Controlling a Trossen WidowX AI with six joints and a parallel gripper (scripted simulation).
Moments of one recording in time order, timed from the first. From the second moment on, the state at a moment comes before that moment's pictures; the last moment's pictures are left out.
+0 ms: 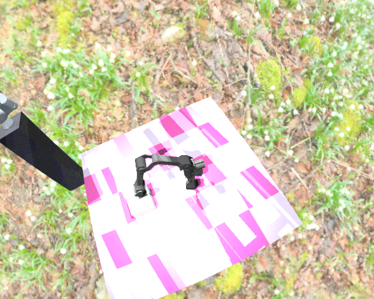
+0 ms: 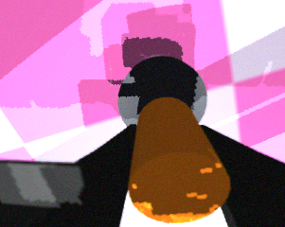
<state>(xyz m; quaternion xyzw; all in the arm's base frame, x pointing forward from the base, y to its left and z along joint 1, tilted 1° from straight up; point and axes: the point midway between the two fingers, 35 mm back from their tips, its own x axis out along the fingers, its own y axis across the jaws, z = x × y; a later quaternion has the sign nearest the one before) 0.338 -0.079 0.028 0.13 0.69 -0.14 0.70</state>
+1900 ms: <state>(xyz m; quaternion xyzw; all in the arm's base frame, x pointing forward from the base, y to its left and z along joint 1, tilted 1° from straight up) 0.340 -0.080 0.013 0.13 0.69 -0.14 0.70</state>
